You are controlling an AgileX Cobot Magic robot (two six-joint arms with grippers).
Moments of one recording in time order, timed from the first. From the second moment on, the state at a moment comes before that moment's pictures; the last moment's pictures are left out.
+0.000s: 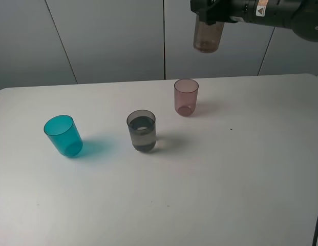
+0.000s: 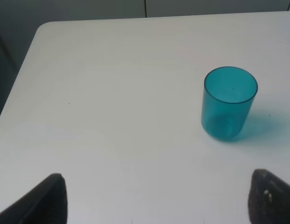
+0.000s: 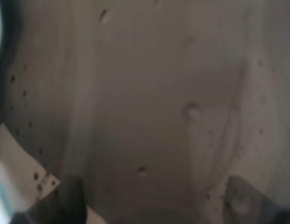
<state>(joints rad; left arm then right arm) -0.02 0.00 -0.51 0.07 1.08 -0.04 0.20 1.71 -1.08 -0.77 -0.51 0.61</state>
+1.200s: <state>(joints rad) -0.02 0.00 -0.51 0.07 1.08 -0.04 -0.01 2.09 -0.89 -0.44 -0.84 0.19</state>
